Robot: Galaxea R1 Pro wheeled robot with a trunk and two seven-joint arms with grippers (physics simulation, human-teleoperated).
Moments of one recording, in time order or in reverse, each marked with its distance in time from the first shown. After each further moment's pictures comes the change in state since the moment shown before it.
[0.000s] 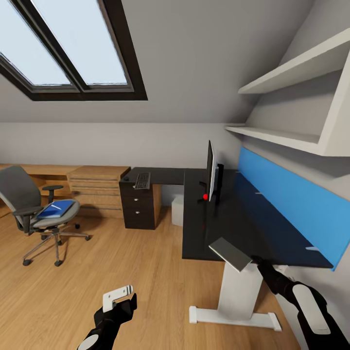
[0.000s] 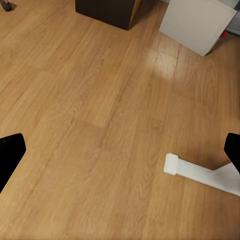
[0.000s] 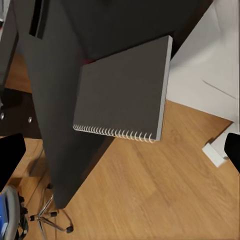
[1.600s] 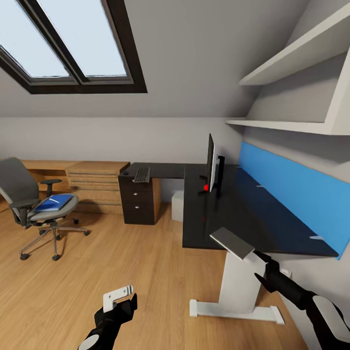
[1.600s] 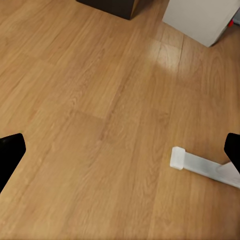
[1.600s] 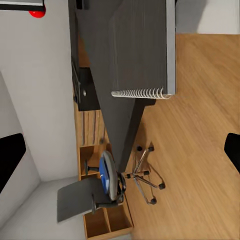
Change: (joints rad) left arm 0.000 -0.002 -0.001 0.002 0.000 0.000 0.000; right arm 0.000 -0.077 -0.056 0.157 -0.349 0.197 0.273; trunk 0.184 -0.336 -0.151
